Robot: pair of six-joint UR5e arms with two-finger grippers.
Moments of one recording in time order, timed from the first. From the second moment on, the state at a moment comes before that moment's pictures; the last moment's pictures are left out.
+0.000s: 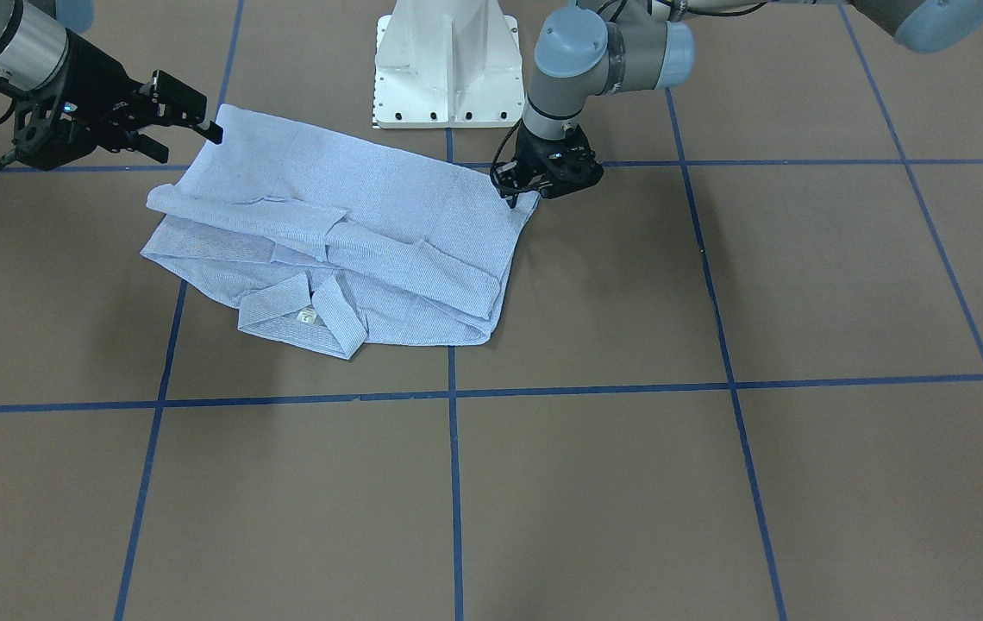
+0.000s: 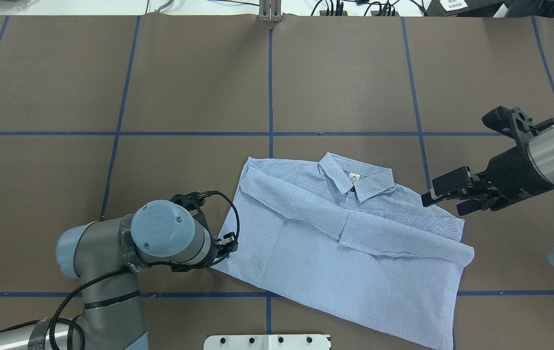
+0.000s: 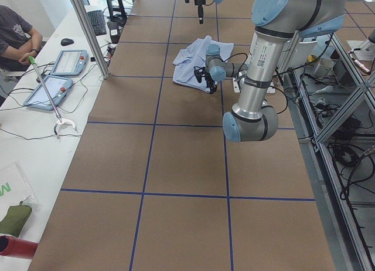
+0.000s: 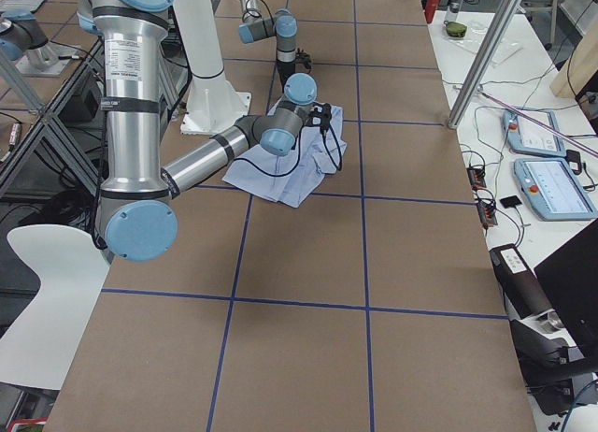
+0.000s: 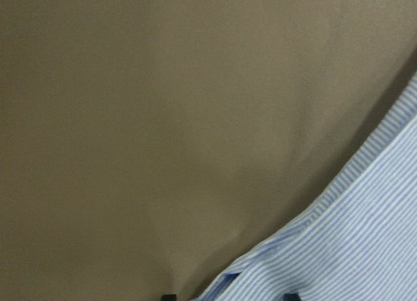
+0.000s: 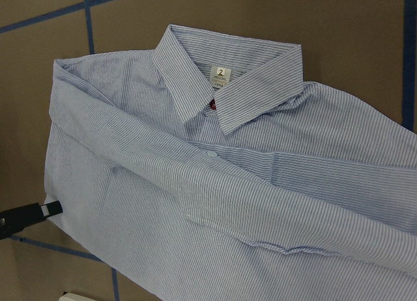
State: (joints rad) left arm -0.31 -2.04 -1.81 -1.72 -1.81 -1.75; right arm 0.84 -1.59 2.09 -1.03 2.45 1.25
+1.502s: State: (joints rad) left arm -0.46 -2.07 -1.81 -1.72 -1.81 -1.65; right arm 0.87 -1.59 2.07 -1.03 2.45 1.25
